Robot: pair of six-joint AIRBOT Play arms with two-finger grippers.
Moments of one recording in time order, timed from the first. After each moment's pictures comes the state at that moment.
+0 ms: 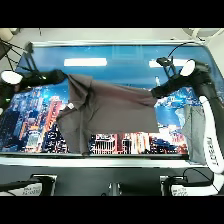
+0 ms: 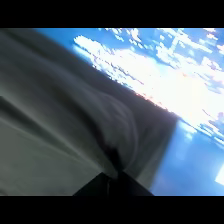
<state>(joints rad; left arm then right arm) -0.01 -1.43 1.31 0.77 -0.81 -1.20 0.04 -1.59 1.54 -1.25 1.25 1.18</state>
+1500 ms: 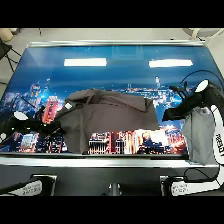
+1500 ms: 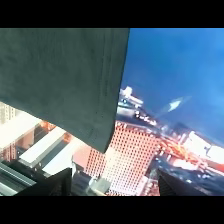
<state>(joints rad) 0.21 -1.33 0.71 1.02 -1.08 -1.43 -0.23 -1.60 1.27 -1.23 1.48 1.00</state>
